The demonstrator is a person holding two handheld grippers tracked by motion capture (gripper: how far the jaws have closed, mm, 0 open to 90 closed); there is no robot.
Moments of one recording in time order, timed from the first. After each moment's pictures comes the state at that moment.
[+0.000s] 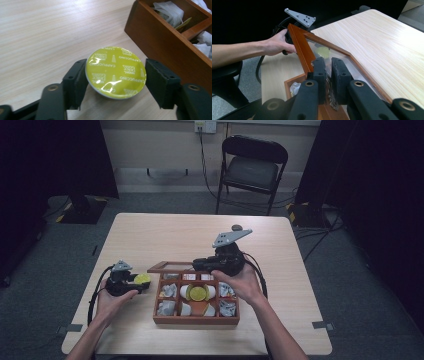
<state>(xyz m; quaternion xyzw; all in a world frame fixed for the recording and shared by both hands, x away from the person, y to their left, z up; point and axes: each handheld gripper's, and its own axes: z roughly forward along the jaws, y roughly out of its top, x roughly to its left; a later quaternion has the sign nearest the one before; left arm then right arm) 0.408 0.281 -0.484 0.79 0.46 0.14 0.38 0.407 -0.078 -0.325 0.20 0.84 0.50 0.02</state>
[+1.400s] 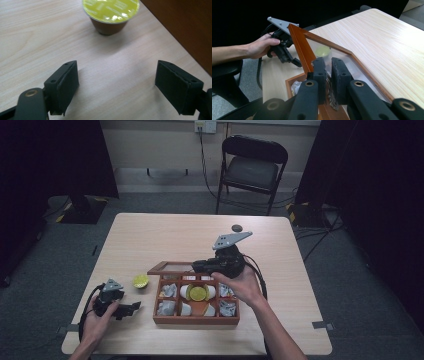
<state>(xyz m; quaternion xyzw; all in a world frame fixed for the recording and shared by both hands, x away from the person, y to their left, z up) 0.348 0.293 -0.496 0.80 0.48 0.16 0.33 0.403 -0.078 -0.329 0.20 0.84 0.50 0.02</state>
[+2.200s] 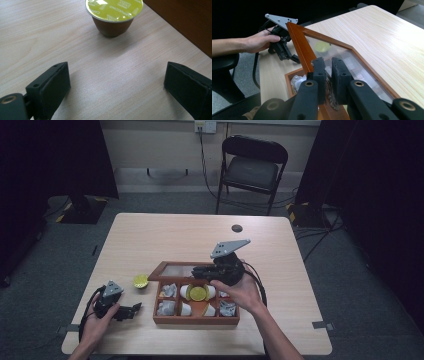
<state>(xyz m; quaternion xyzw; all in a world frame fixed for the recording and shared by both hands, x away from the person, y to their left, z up) 0.348 0.300 -0.506 0.80 0.46 0.18 0.35 0.387 -0.076 -0.336 0.20 0.85 0.48 0.04</state>
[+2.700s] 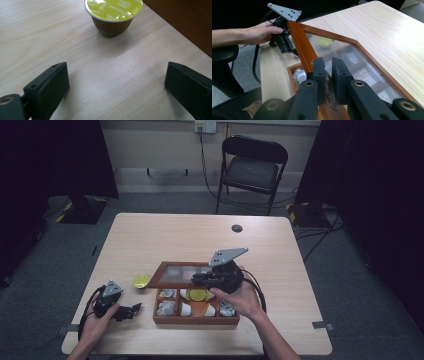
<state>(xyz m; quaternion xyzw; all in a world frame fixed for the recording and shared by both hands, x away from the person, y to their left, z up) 0.348 0.301 -0.506 0.80 0.45 0.18 0.35 0.373 -0.074 -0.348 0.19 0.86 0.47 0.05</state>
